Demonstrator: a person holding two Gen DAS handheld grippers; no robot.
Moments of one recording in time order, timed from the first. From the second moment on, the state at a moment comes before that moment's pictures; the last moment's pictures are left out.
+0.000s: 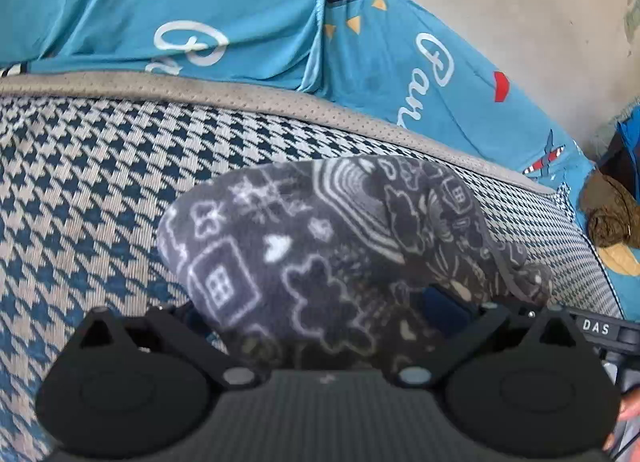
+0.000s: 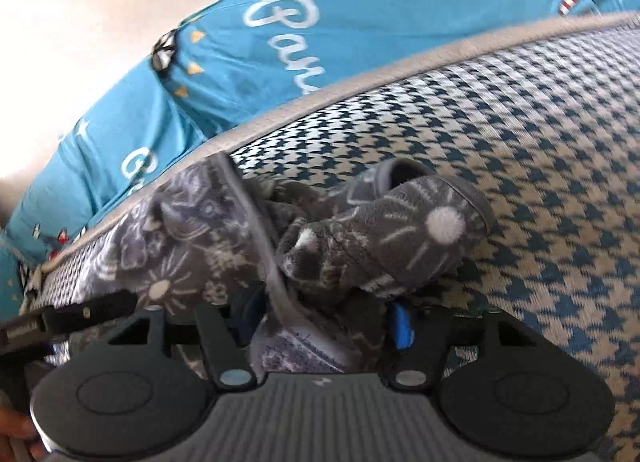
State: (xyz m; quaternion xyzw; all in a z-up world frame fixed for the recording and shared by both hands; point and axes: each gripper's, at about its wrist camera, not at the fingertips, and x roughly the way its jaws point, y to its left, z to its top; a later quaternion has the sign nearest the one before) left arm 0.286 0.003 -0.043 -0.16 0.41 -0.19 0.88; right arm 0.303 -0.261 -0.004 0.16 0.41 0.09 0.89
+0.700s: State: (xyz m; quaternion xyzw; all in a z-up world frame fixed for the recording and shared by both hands) left arm 0.260 -0.007 -0.011 -0.14 0.36 -0.16 0.91; right arm 0.292 -0.224 0.012 0.08 0.34 0.09 0.93
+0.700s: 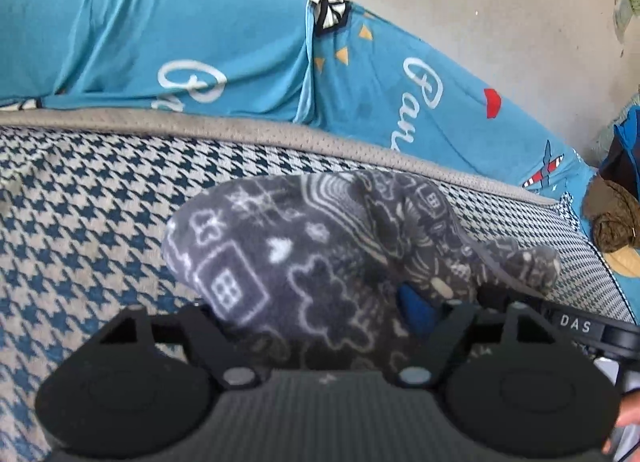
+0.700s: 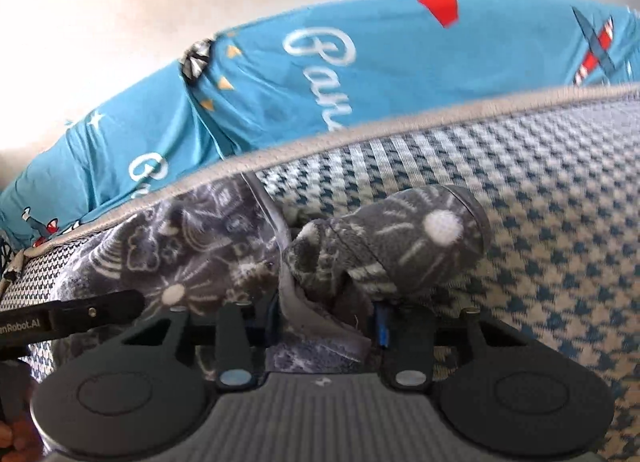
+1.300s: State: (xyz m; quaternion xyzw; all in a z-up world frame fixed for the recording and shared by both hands) left arm 0.147 0.048 0.012 -0.08 0.30 -0.10 0.95; right arm 0.197 -0.172 0.039 0.05 0.24 0.13 0.96
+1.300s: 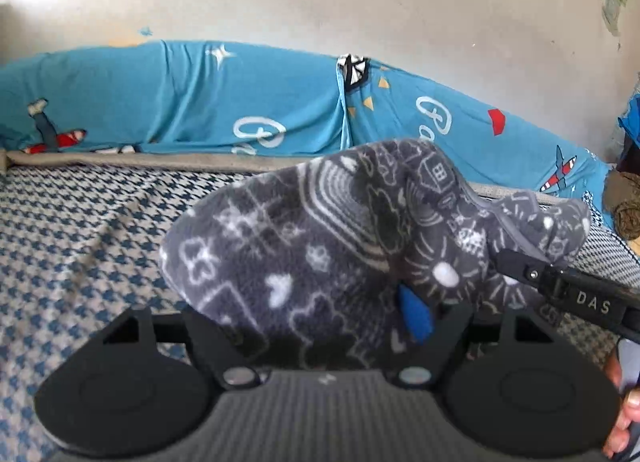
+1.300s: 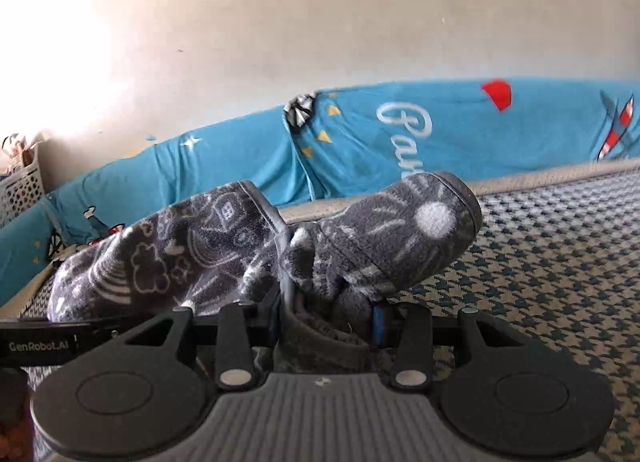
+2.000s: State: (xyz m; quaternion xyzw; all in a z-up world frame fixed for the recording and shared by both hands) left arm 0.052 0.154 0.031 -0.12 0.21 0.05 0.97; right arm 0.151 -0.062 0.089 -0.02 0.19 0.25 0.95
